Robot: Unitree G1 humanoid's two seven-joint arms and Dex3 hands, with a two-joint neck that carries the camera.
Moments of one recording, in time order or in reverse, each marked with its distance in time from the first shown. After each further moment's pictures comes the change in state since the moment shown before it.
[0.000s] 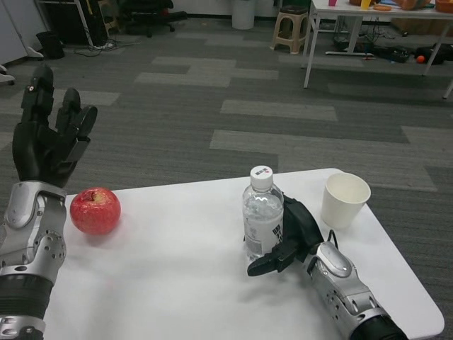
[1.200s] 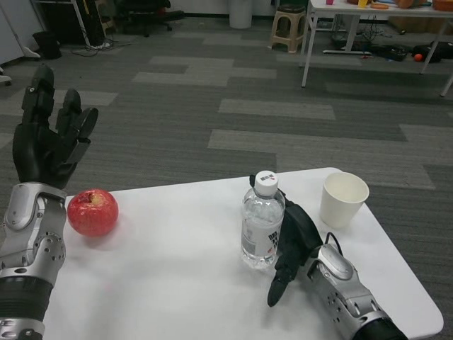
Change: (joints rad) left arm 0.007 0.000 -0.006 -0.007 0.006 0.000 0.000; right arm 0.027 -0.002 0.004 -0.024 0.069 -0.011 0.087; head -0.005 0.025
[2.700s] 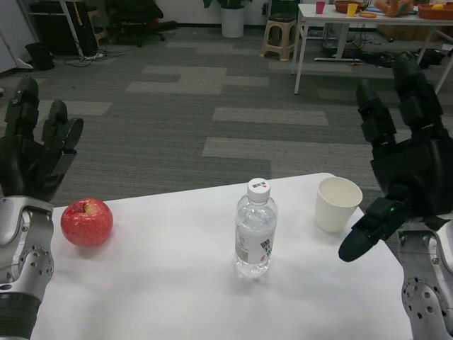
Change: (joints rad) left arm 0.012 0.013 0.014 -0.006 -0.029 -0.004 -0.014; right arm 0.151 0.021 -0.594 -0.707 0.119 0.026 -0.084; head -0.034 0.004
